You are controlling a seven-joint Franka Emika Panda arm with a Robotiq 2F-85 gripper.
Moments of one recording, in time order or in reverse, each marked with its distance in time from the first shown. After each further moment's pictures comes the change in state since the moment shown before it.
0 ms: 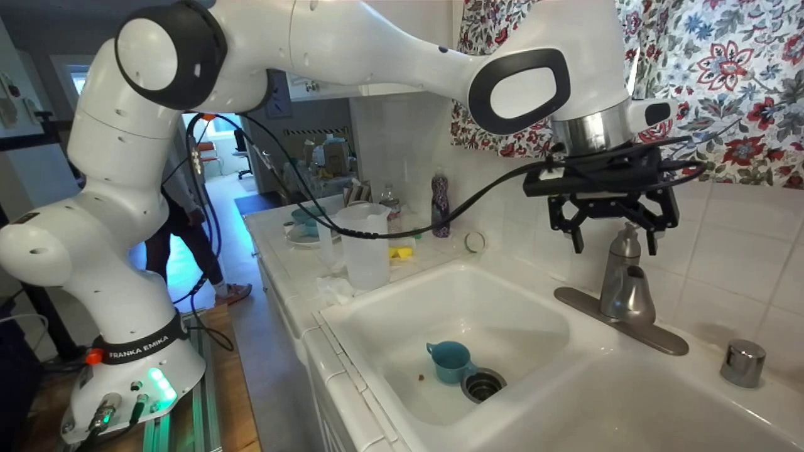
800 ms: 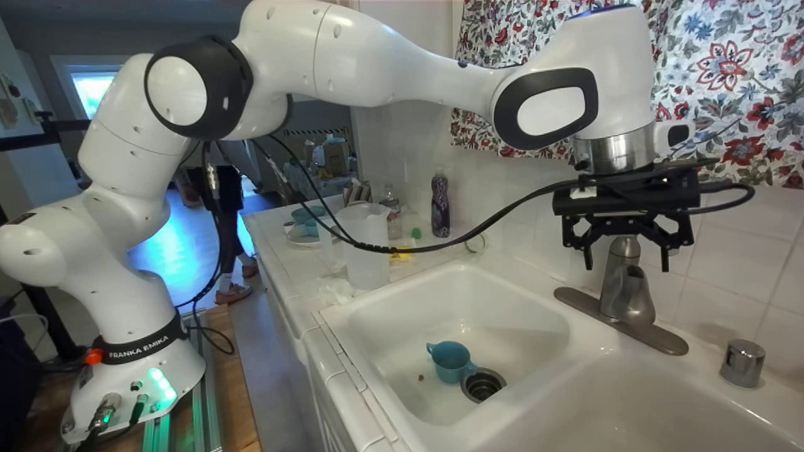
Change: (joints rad) arm -0.054 0.138 0.046 0.185 -0.003 -0.091 -0.124
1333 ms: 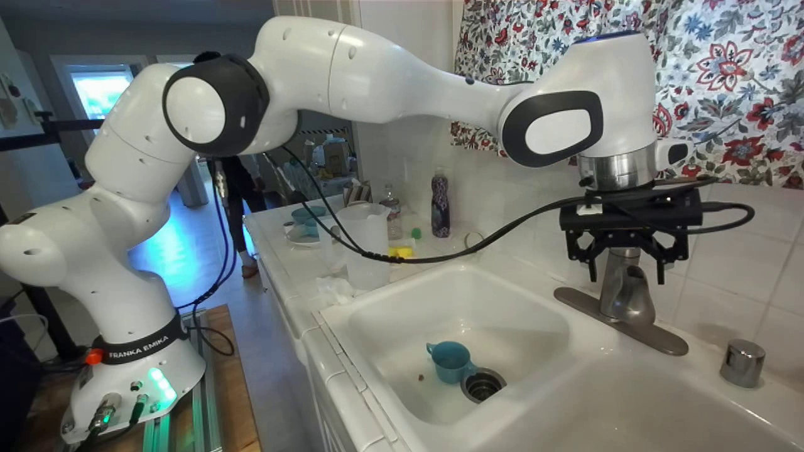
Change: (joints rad) arm 0.001 0.070 0.010 0.064 0.000 0.000 -0.016
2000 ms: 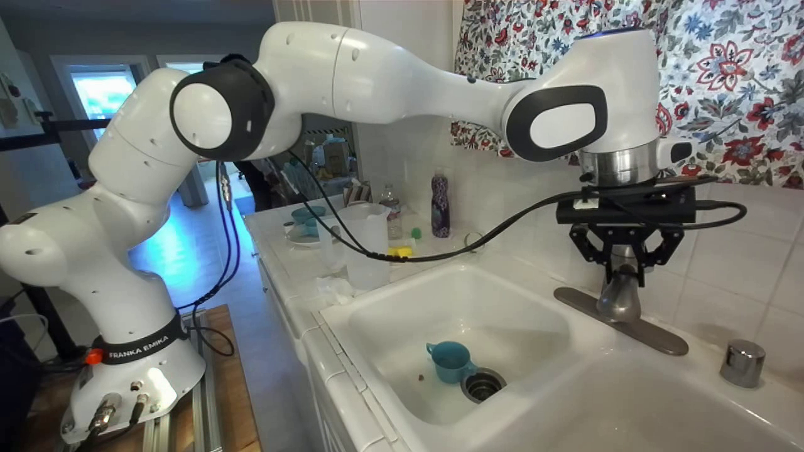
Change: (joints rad) arm 0.013 0.027 -0.020 0.060 0.000 -0.057 0.084
